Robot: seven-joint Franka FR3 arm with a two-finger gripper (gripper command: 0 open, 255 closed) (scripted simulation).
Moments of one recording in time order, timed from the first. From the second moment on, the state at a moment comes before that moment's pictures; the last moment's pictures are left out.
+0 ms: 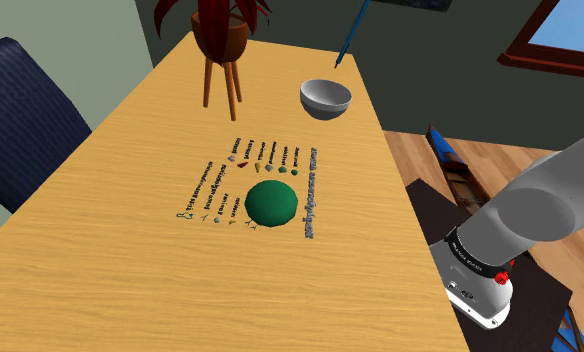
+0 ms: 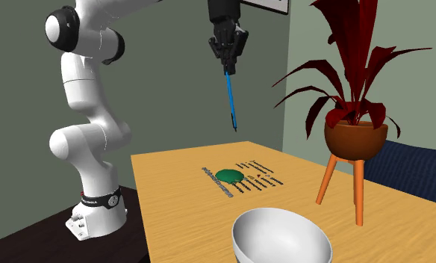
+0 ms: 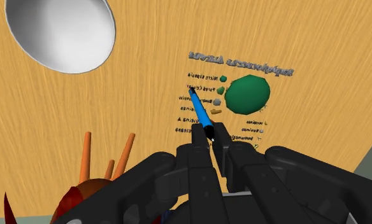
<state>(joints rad) -0.05 -0.21 0.05 -1.61 0.24 1.43 -1.01</state>
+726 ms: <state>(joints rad) -0.09 -0.37 -0.01 -1.84 0.22 1.48 -1.12</state>
